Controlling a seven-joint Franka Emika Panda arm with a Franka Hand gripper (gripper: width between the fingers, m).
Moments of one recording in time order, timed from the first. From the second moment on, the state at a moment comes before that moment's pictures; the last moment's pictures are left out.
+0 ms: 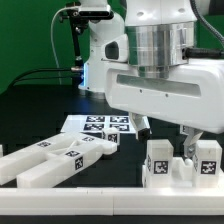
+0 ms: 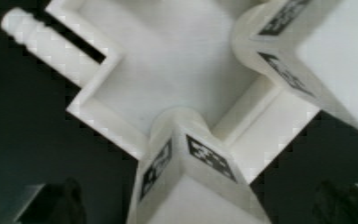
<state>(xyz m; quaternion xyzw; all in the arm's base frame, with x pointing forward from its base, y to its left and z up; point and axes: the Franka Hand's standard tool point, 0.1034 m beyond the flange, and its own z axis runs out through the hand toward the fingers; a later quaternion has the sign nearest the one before) 0.650 0.046 0.081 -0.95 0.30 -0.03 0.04</state>
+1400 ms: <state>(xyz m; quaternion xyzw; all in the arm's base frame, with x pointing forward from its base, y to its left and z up) 0.648 0.053 0.073 -0.82 0.57 -0.03 0.04</state>
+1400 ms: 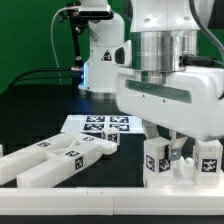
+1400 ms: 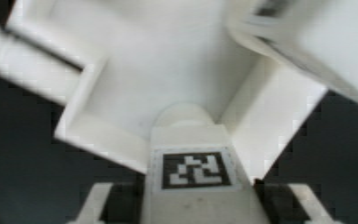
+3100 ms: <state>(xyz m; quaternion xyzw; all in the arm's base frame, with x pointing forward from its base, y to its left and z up) 0.631 0.049 0.094 -0.68 0.73 0.00 0.07</state>
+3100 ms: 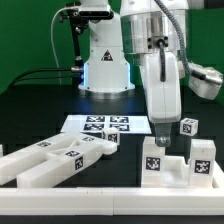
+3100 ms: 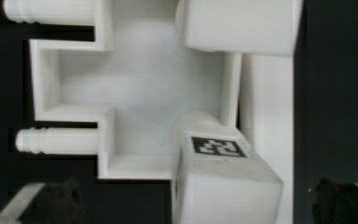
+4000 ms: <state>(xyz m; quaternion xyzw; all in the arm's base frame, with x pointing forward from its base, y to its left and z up) 0.612 0.049 0.104 -0.93 0.37 -0.05 0.07</state>
